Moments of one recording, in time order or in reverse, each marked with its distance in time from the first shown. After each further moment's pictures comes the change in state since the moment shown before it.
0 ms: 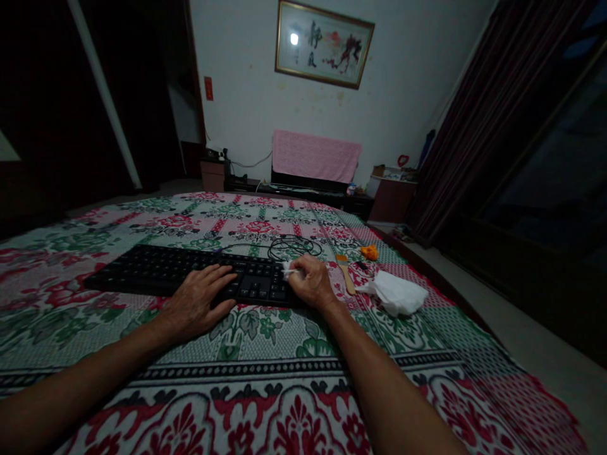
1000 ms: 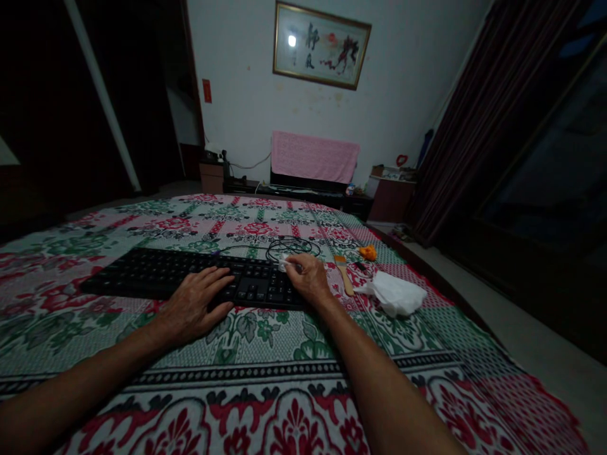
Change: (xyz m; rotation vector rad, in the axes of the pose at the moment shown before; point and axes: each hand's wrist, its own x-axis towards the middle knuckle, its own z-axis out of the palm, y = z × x) left_hand 0.000 -0.001 0.003 0.014 0.004 0.004; right_hand 0.009 0.015 0.011 -0.031 0.016 0.074
